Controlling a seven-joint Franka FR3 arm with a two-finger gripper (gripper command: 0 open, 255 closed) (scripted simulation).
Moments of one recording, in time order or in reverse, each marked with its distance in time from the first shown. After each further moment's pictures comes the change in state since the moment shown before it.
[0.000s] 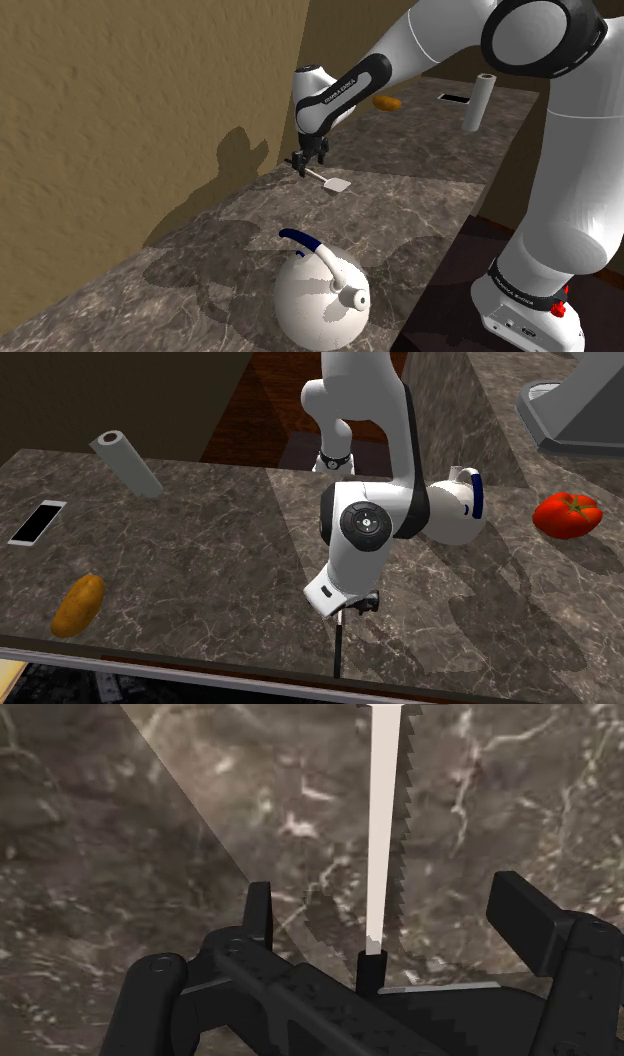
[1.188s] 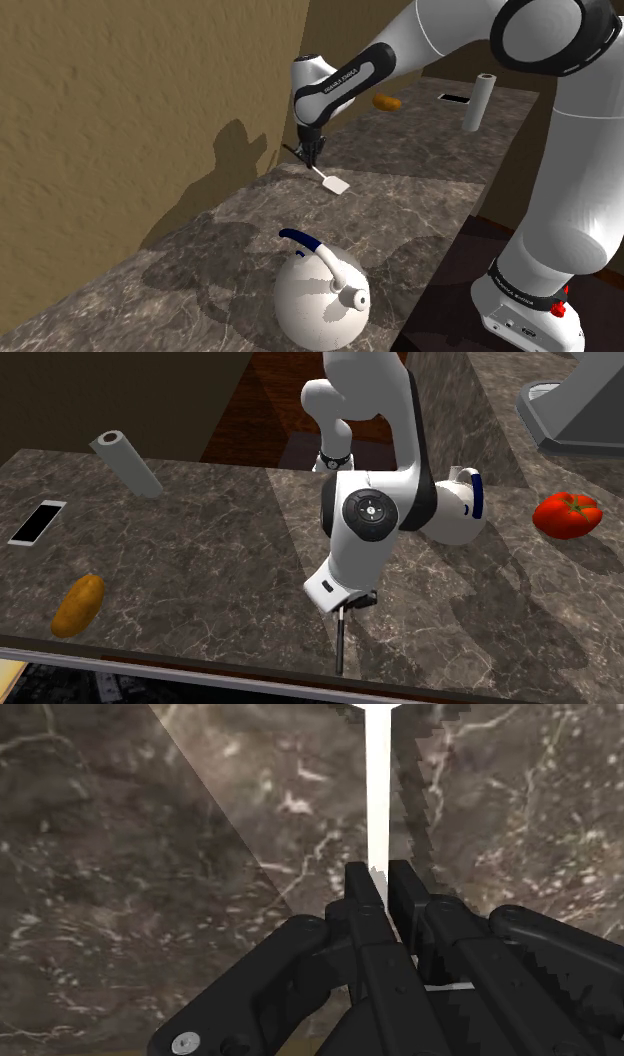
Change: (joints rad) arm -0.001 -0.034 0.003 0.025 0.008 -0.058 -0.005
